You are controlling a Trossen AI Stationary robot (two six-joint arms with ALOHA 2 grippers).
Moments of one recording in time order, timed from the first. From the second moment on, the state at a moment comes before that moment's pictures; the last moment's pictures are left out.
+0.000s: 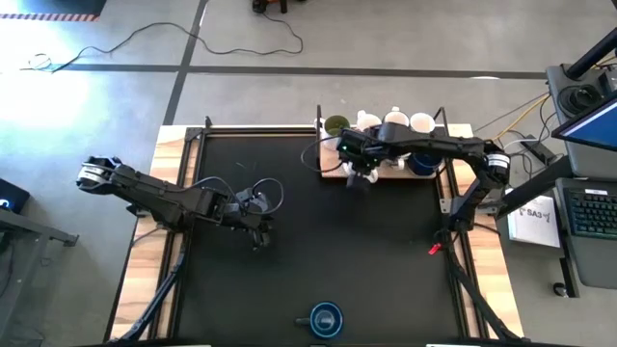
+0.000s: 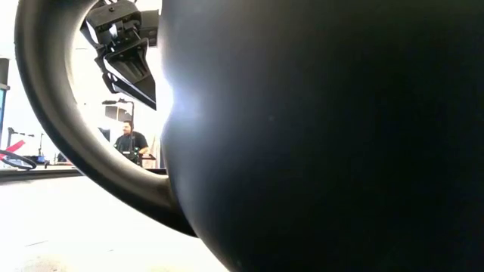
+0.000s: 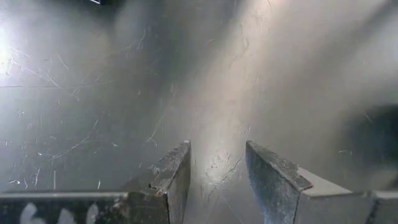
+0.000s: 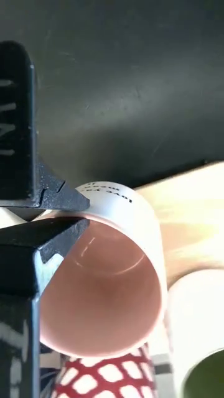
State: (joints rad) left arm -0.20 1.24 0.79 -0.44 -0.24 -0.54; right arm -0.32 1.67 1.49 -1.10 0.16 -0.04
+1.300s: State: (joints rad) left arm -0.20 1.24 0.79 -0.45 -0.26 -0.54; right arm -0.38 1.67 1.43 -1.15 0.23 0.01
